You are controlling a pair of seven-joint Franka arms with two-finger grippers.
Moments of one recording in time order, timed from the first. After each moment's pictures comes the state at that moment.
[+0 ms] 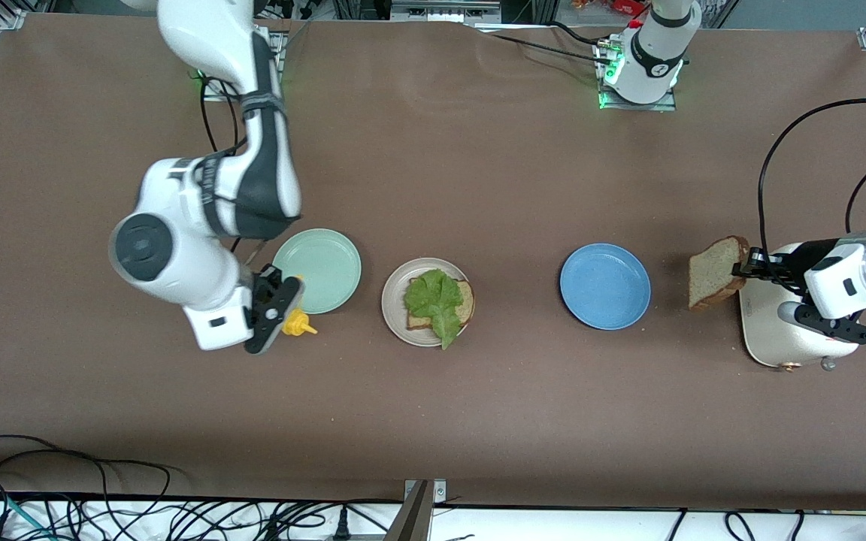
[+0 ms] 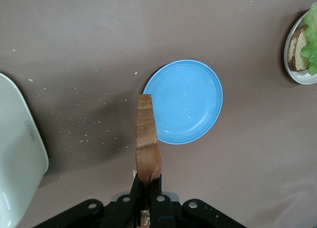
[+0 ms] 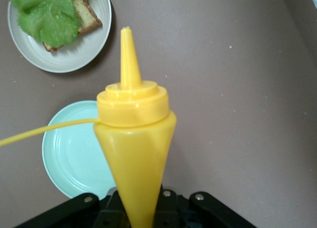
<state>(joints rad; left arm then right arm) 0.22 0.48 -0.18 -1.33 -0.15 1.50 0.30 0.89 0.87 -1.01 -1.24 0.85 1.67 -1.16</state>
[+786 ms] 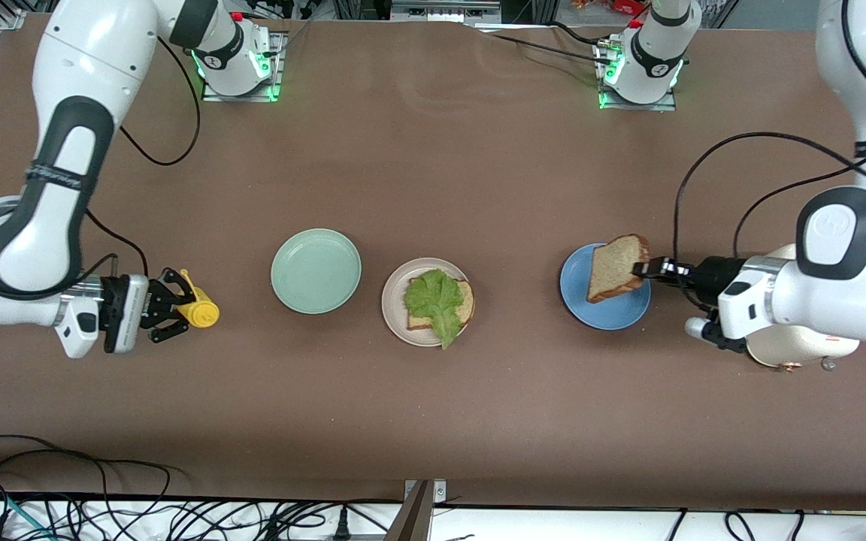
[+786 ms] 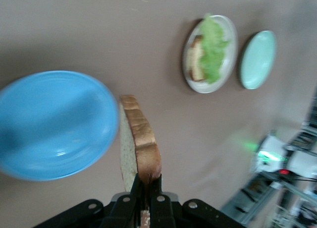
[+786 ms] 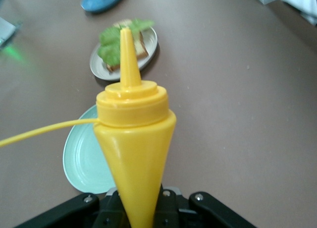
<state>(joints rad) 0.11 0.62 -0.18 -1.33 -0.57 1.50 0.21 0.59 0.87 -0.99 -1.50 1.37 1.44 -1.87</state>
